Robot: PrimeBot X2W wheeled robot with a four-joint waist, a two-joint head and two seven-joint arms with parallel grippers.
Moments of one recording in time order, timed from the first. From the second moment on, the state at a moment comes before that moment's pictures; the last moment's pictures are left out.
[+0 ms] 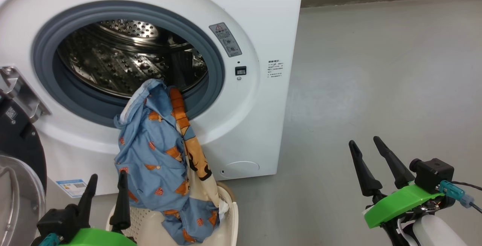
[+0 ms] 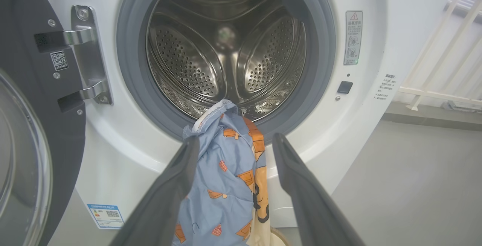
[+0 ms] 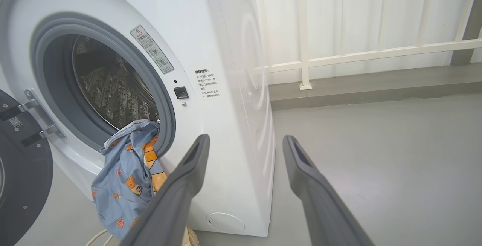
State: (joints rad) left arm -0.10 0.21 -0.15 0.27 -0.47 0.03 -0.20; right arm -0.19 -0.22 0.26 0.35 0.51 0.13 -0.25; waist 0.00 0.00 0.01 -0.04
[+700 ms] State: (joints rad) left arm -0.23 0.21 -0.19 0.57 -0.53 -0.06 -0.14; right arm -0.23 -0.22 0.28 0.34 0.50 0.13 -0.25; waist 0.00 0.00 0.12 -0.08
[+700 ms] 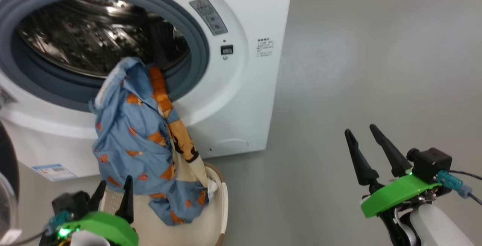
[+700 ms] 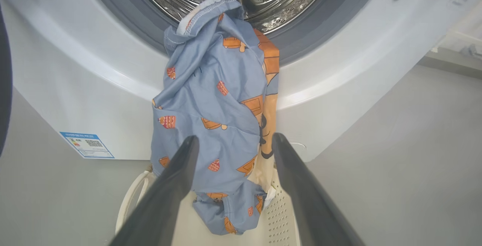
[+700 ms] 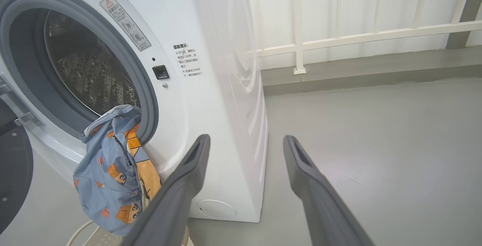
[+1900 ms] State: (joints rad) left arm -0.88 0.24 -0.36 1.18 -0.63 -0.13 -0.18; right arm -0.37 -0.10 0.22 0.26 0.40 0.13 -0.25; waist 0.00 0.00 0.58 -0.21
